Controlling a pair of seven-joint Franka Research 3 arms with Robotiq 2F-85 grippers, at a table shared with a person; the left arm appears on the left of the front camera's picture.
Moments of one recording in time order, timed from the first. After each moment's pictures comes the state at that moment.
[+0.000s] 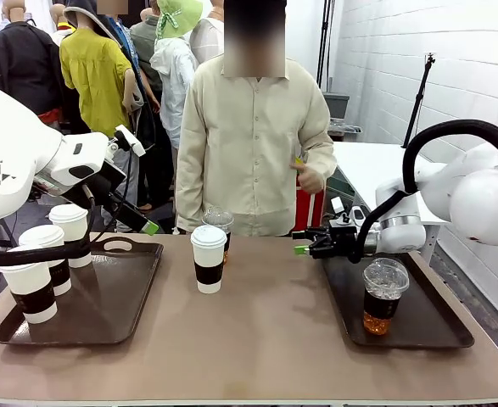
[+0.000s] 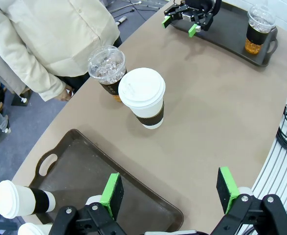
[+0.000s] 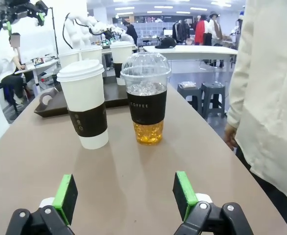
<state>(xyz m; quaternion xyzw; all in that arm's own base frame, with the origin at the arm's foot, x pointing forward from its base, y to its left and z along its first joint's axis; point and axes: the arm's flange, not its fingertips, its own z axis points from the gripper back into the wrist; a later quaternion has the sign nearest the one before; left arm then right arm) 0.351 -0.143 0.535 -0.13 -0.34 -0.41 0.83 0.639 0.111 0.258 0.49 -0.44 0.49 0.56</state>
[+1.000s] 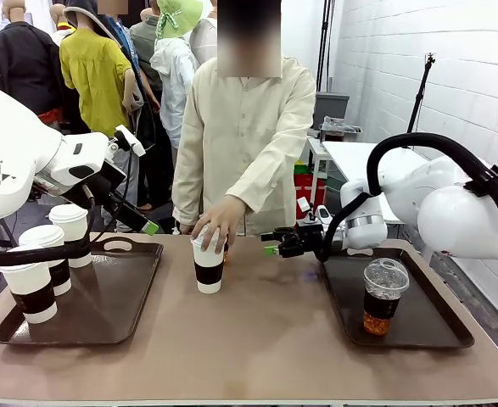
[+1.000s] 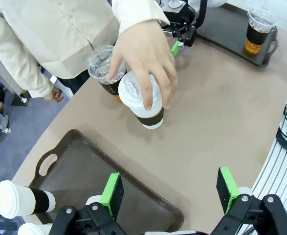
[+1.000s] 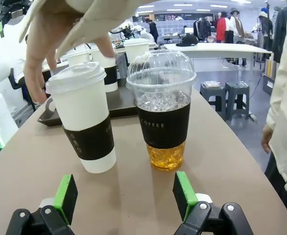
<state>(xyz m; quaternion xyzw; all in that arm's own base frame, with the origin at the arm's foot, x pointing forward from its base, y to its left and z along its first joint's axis) 0.351 -0.143 0.535 -0.13 -0.34 -0.41 0.83 0.661 0.197 0.247 0.53 -0.40 0.51 0.55</state>
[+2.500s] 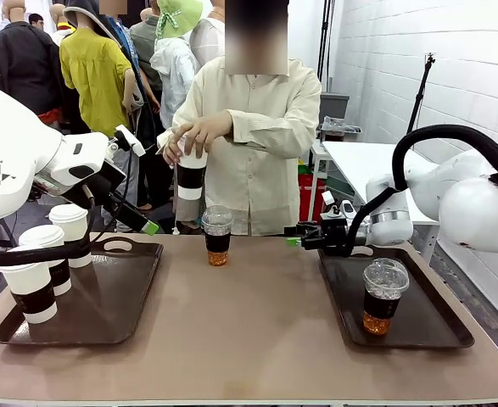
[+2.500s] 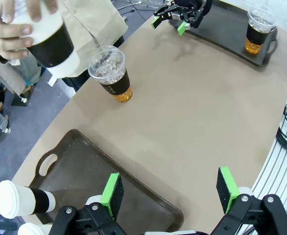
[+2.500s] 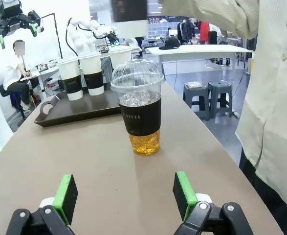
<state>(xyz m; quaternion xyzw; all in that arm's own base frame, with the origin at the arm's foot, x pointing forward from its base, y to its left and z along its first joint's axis) 0.351 -0.143 0.535 -0.13 -0.34 -0.41 0.83 0.666 0.129 0.265 0.51 -0.42 0.48 0.57</state>
